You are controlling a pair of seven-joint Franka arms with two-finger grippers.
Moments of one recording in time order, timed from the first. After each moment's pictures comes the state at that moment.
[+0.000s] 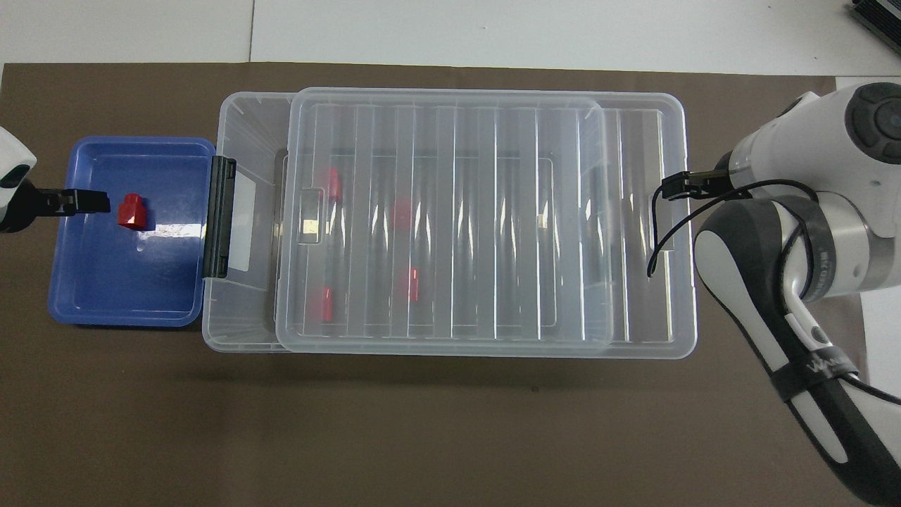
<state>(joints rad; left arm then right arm) 0.10 0.08 0.02 -1.97 0.01 2.28 0.12 0.10 0.19 -0.03 -1.78 -0.12 2.07 0.13</state>
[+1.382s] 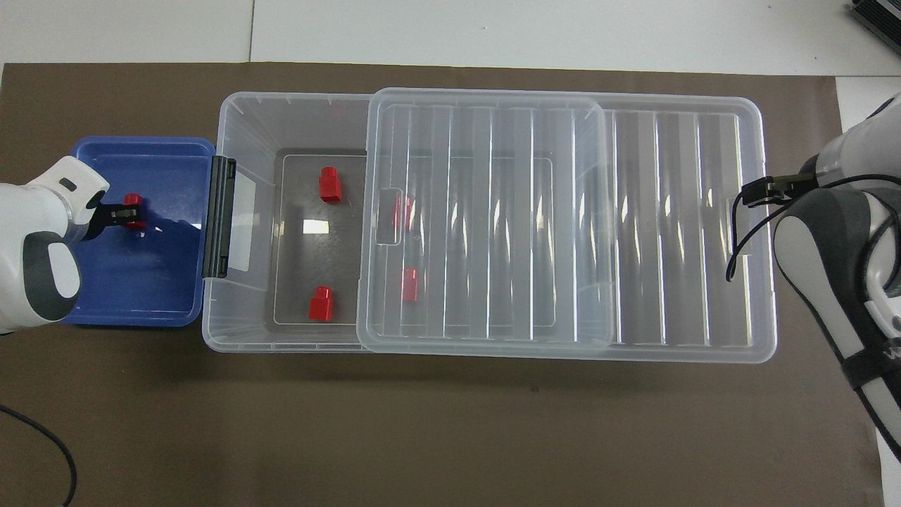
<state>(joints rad) 0.14 0.33 0.02 -2.05 0.01 2.65 0.11 -0.04 0.18 -0.04 -1.77 -0.22 2.01 0.02</state>
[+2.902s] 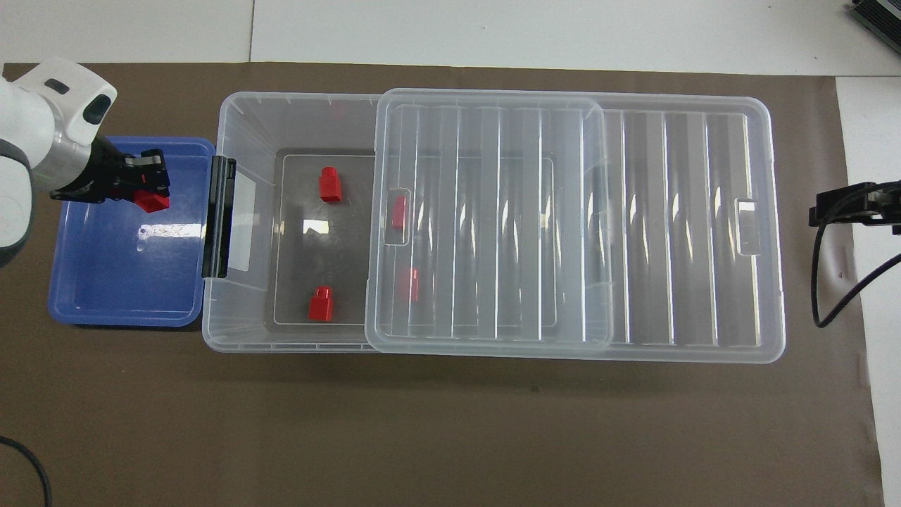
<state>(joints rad) -0.11 0.16 -0.01 -1.64 0.01 1.84 -0.33 -0.05 -0.03 -0.02 -1.61 -0.04 1.63 0.07</state>
